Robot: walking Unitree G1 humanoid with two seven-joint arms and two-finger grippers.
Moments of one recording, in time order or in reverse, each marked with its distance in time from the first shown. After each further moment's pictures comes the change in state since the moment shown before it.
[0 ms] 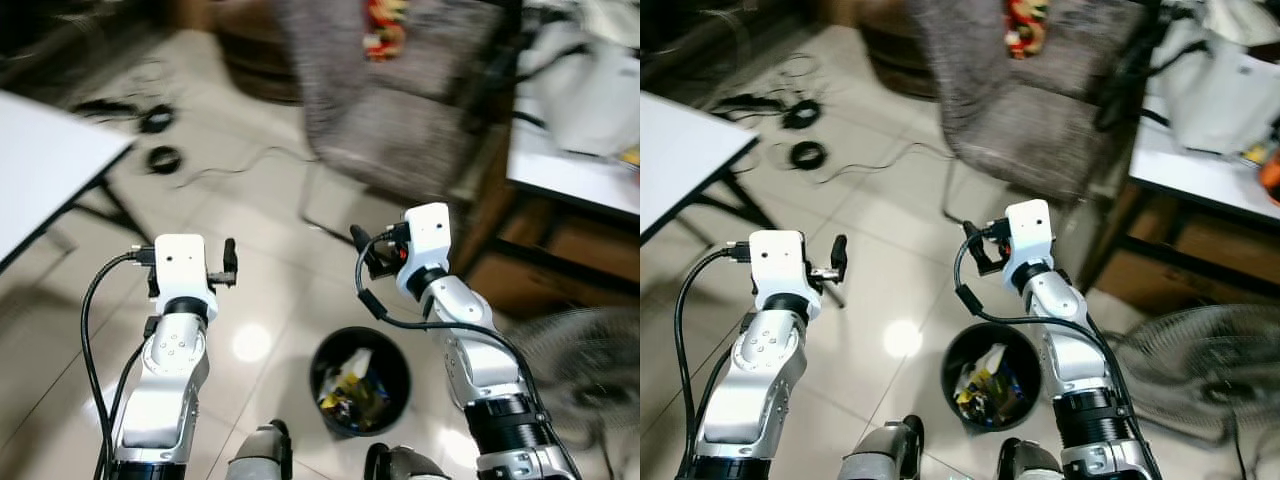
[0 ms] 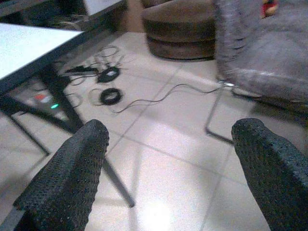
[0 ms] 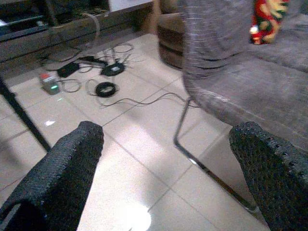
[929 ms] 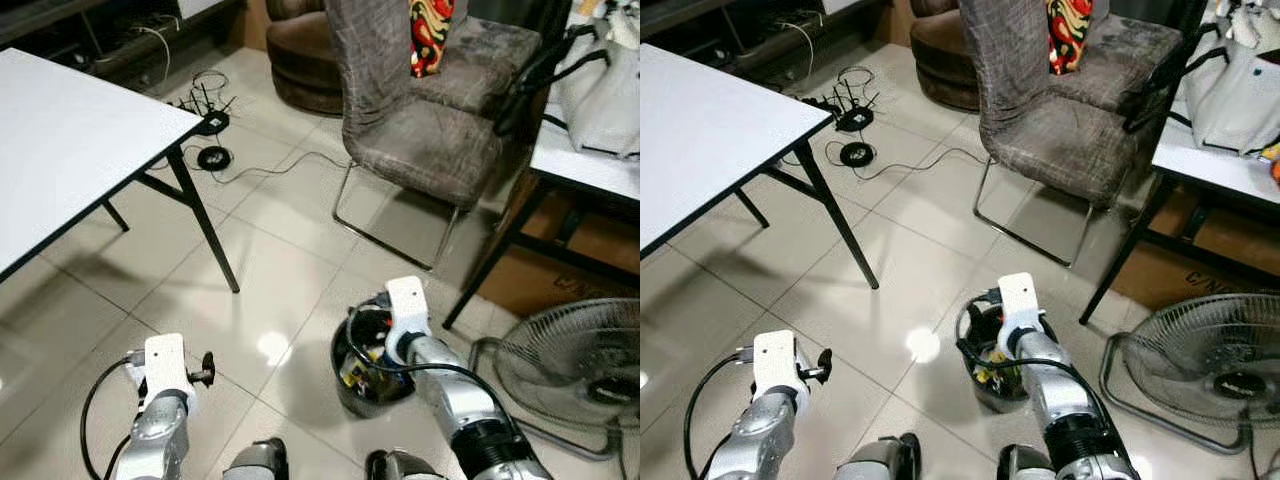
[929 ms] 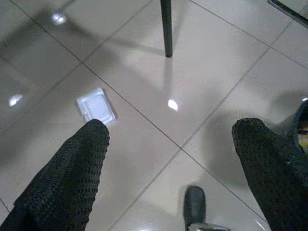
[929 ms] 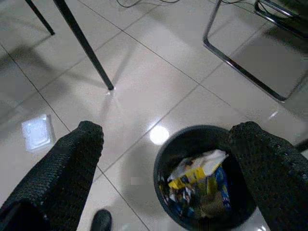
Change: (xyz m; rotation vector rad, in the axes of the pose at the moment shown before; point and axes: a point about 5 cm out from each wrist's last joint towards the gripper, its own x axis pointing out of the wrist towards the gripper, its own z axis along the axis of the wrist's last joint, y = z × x) left arm -0.029 0.033 -0.147 -0.100 0.545 0.083; right arm -0.022 0.011 -0.108 0.087 0.420 -0.016
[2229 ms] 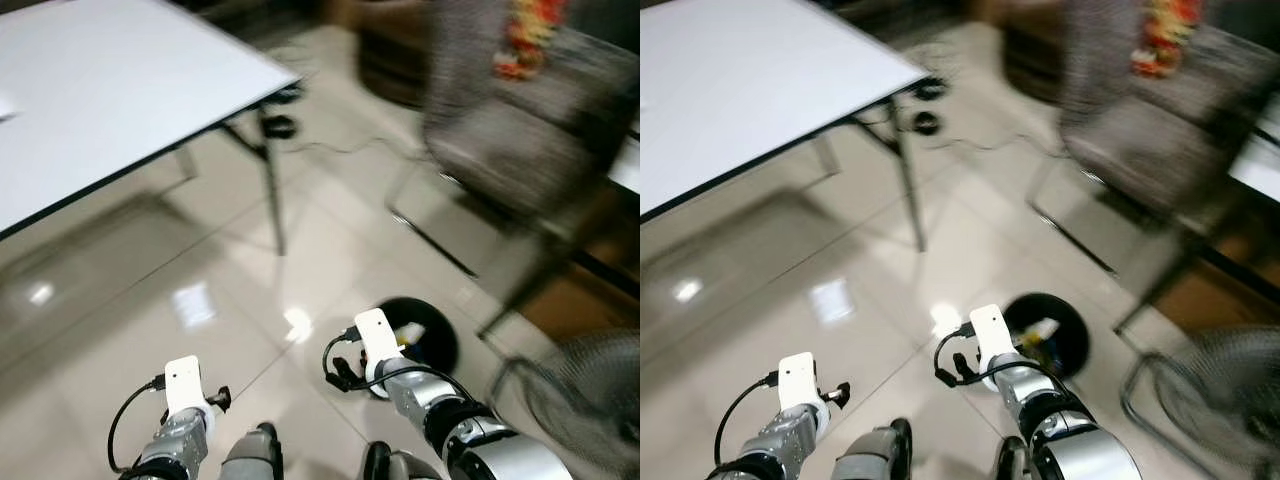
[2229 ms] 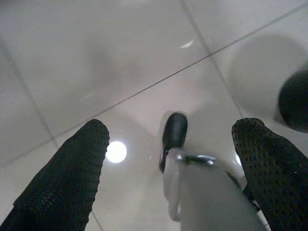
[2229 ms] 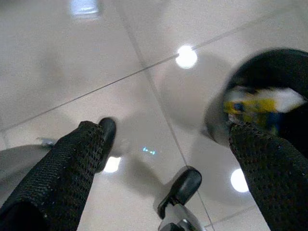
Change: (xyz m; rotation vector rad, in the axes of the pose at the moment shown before) left arm 0.017 -0.012 -0.042 -0.098 0.287 0.014; right arm 0.015 0.027 -0.047 -0.095 0.353 0.077
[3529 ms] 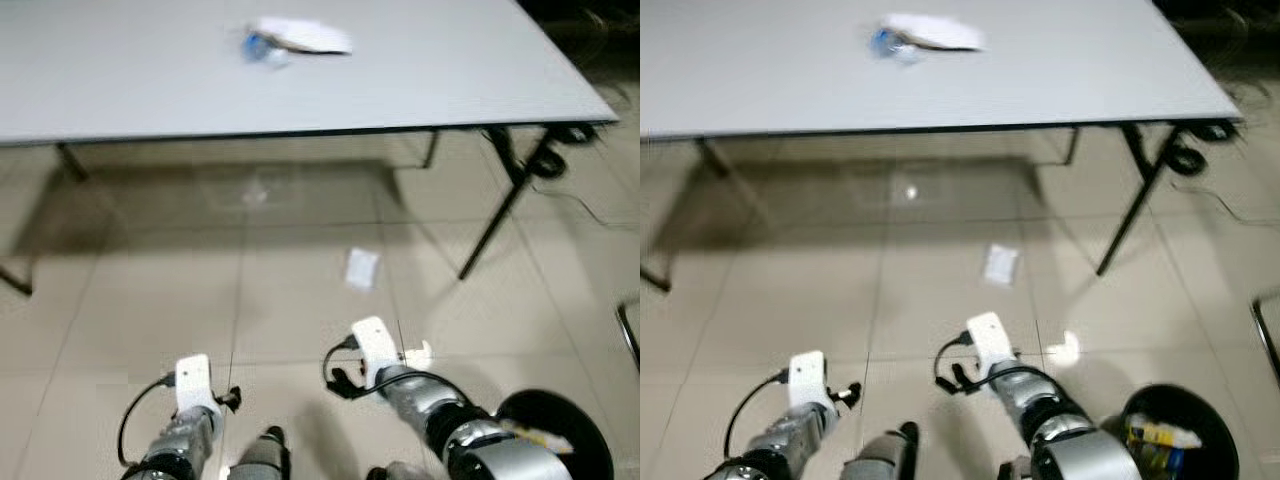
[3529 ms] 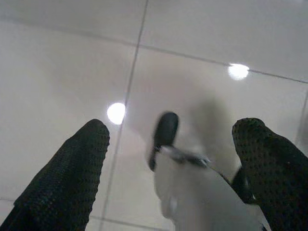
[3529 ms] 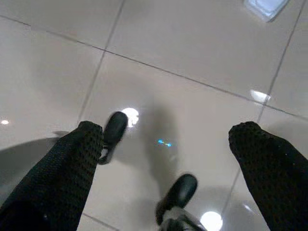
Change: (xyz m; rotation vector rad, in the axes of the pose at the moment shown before) left arm 0.000 -0.009 -0.005 0.024 0.034 -0.071; right arm 0.000 0.000 -0.007 0.020 0.031 0.022
